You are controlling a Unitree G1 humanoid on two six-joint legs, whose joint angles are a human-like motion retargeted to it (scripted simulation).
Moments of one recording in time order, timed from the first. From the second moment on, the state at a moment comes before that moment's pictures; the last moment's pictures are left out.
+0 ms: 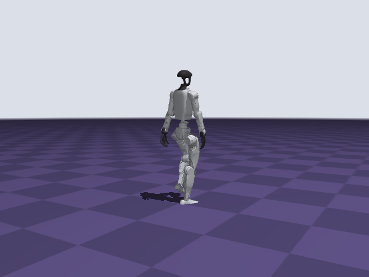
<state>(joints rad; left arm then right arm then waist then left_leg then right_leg) 0.23 0.07 0.42 1.68 0.23 0.09 -0.27 -0.26 -0.05 0.14 1.47 -0.32 0.07 0.15 -0.06 -0.04 0.02 -0.51 0.17 0.34 1.08 -0.01 0.08 0.01 -0.04 -0.24 0.09 -0.09 -0.07</state>
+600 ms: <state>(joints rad) 0.10 0.15 0.37 1.62 0.17 0.06 -0.08 -0.17 -0.08 0.12 1.48 -0.37 0.05 0.16 -0.14 0.00 -0.06 -0.05 -0.01 0.41 0.04 -0.06 0.00 -0.02 0.00 -0.28 0.09 -0.10 -0.01</state>
